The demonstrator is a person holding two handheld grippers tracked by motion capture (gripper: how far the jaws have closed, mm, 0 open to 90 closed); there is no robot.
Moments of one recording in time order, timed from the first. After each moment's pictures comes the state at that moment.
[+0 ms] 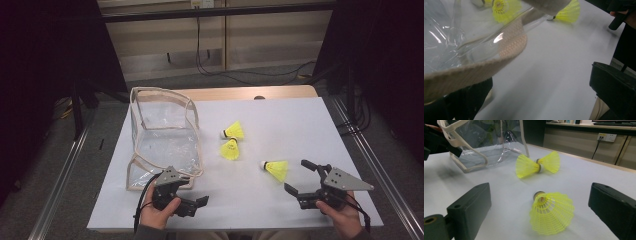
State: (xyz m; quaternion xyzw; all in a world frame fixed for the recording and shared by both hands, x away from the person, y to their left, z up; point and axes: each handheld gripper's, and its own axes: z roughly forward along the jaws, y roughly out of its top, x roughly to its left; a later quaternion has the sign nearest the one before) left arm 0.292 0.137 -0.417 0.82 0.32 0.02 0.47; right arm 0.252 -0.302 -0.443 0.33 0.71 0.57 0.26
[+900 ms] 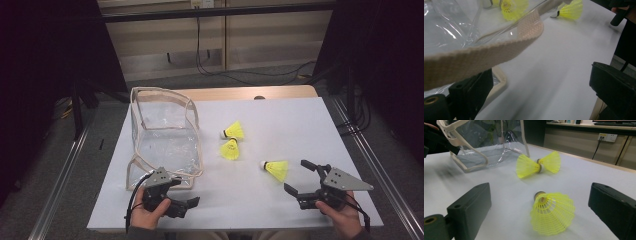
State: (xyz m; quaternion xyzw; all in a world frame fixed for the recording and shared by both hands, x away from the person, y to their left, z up) left arm 0.293 0.162 -0.417 0.82 0.31 0.03 0.48; right arm 0.252 -0.301 -0.443 0.33 0.71 0.57 0.25
